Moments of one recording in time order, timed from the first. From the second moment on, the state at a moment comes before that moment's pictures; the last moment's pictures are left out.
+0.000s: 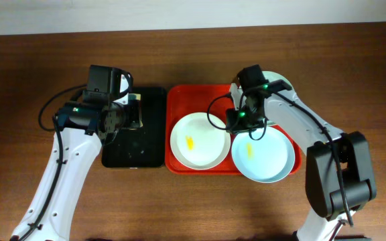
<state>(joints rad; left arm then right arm) -0.18 1.46 1.30 -0.92 0.03 -0.16 0.29 1.90 1.33 -0.84 -0.29 0.12</state>
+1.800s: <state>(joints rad) -0.31 1.71 1.35 -0.80 0.21 -0.18 0.30 1.90 1.19 -0.59 -0.35 0.34</state>
